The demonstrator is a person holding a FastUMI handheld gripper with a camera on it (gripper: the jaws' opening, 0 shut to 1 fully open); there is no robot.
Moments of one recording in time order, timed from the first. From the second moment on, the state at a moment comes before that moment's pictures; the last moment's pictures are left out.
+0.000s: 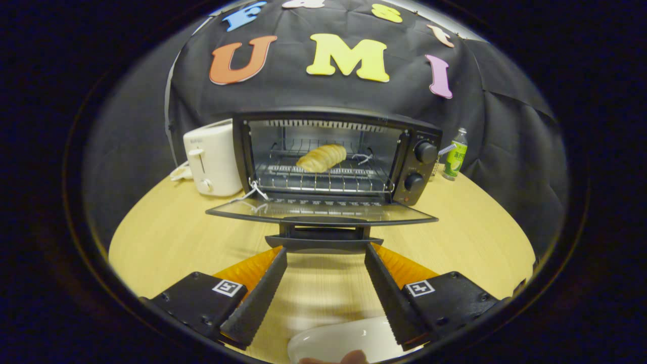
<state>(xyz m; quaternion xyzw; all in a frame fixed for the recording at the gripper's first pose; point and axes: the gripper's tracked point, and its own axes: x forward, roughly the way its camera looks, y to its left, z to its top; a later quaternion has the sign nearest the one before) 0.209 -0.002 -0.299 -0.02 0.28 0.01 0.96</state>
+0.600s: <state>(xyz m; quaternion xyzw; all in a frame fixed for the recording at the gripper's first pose) 0.235 -0.005 -0.150 0.02 0.16 0.02 0.99</state>
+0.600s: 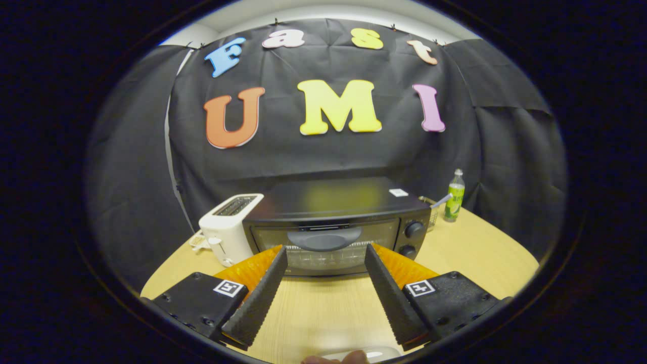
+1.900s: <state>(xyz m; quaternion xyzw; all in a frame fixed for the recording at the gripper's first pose) -0.016 -0.004 0.026 0.03 0.03 0.02 1.00</state>
